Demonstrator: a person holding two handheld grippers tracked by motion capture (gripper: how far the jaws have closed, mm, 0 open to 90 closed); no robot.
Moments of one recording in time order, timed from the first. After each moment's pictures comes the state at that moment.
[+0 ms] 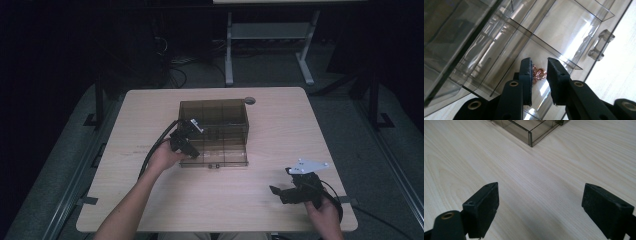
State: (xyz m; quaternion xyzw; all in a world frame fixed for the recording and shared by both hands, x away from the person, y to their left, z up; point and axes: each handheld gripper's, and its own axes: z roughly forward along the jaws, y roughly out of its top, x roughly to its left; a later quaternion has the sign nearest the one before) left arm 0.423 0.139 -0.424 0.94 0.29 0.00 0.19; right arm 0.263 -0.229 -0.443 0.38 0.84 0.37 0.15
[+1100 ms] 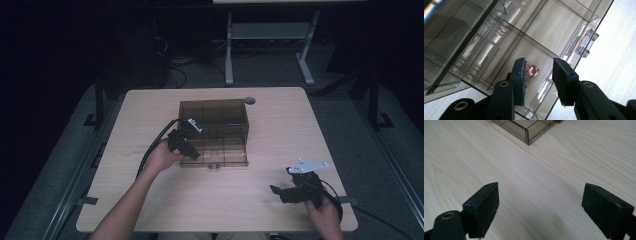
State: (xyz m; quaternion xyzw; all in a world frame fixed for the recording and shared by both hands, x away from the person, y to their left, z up) left arm 0.415 0.142 -0.414 0.94 0.29 0.00 0.20; right arm 0.265 -0.229 -0.445 0.39 0.84 0.36 0.15
